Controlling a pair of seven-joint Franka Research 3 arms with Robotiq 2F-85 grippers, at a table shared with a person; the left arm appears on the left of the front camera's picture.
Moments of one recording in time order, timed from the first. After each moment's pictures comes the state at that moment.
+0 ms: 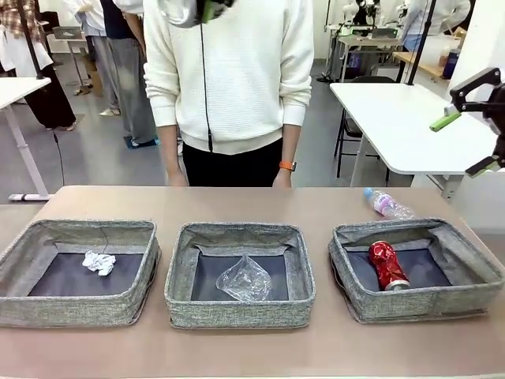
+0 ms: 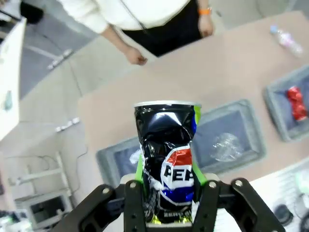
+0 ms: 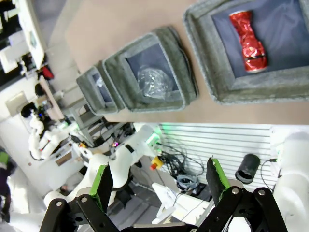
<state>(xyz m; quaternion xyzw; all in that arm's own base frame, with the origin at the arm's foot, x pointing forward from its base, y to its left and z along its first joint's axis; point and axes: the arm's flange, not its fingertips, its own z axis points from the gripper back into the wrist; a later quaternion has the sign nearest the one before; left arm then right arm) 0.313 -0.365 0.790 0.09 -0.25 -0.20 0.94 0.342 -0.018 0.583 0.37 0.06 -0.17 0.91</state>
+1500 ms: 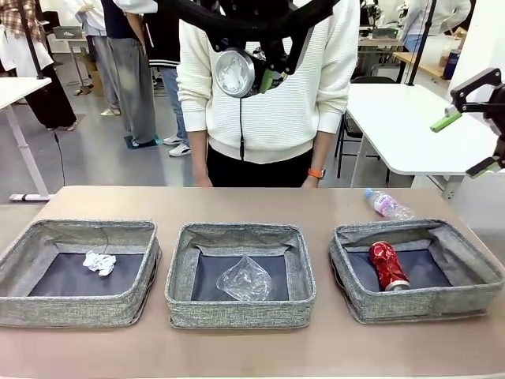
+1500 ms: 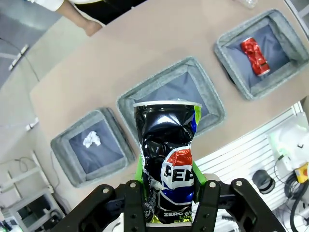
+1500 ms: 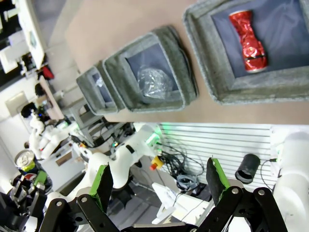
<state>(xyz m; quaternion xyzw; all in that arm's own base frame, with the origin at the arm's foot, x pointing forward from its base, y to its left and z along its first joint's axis) 0.273 -0.414 0.737 0.03 -0.17 -0.25 0.95 0.342 -0.018 0.583 0.37 0.06 -0.17 0.91</state>
